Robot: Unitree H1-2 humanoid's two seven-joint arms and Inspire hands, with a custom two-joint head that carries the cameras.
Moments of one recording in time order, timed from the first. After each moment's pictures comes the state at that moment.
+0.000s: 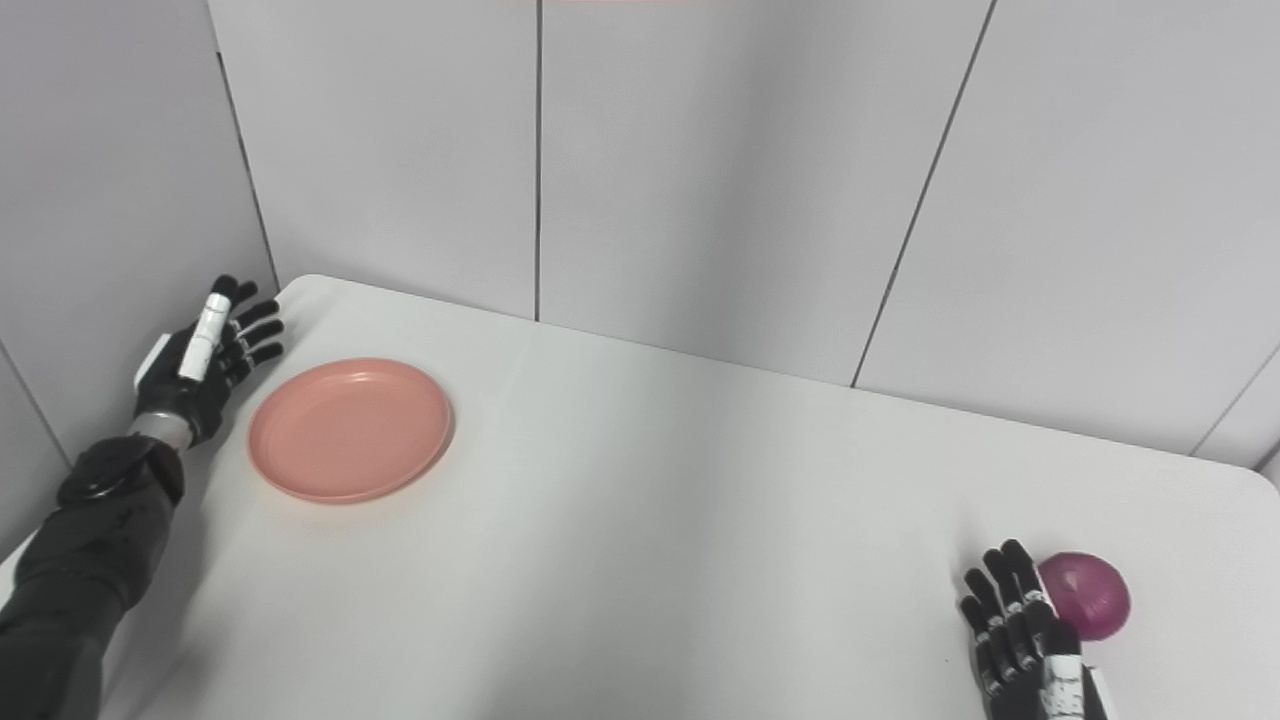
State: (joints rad) left arm -0.62 0.50 0.35 1.06 -0.34 -0.26 -0.23; right arm -0.01 -0.17 -0.18 0.02 0.42 0.02 0.29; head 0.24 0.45
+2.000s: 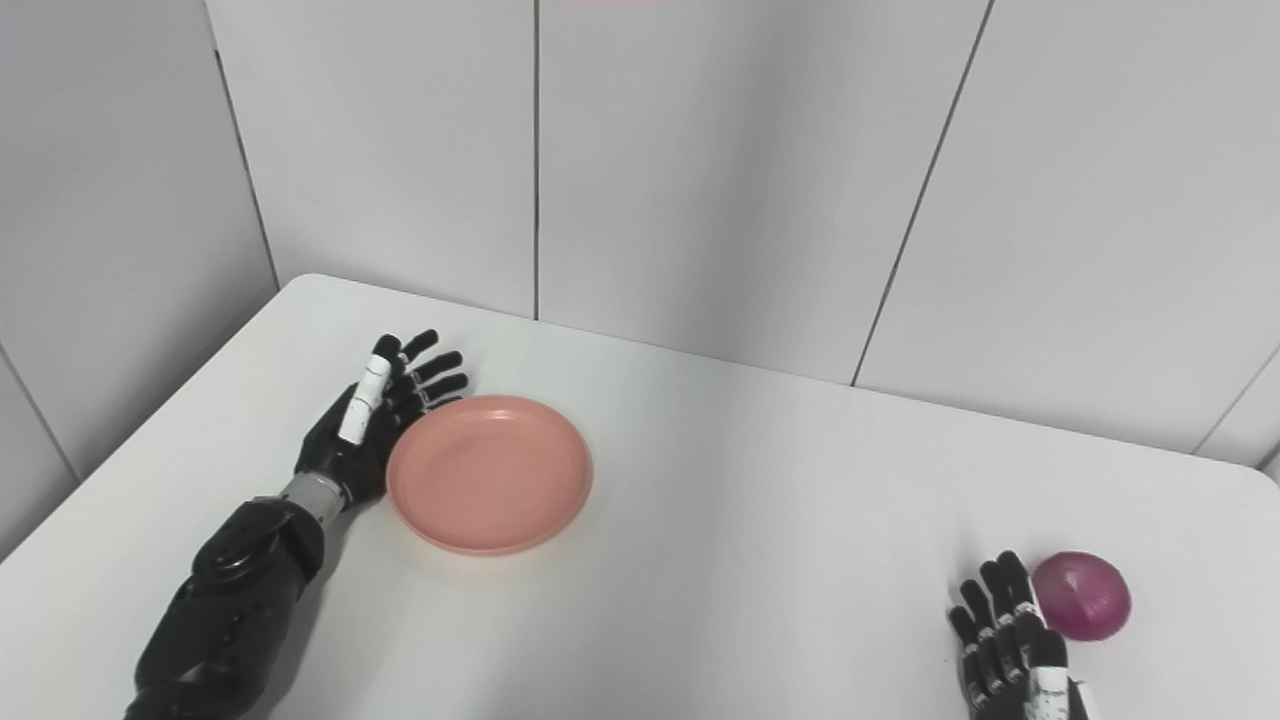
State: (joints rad) left arm -0.38 0.22 0.19 0.36 -0.39 0.11 -0.25; right arm 0.03 -0.13 -0.14 -0.06 0.41 0.04 0.23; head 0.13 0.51
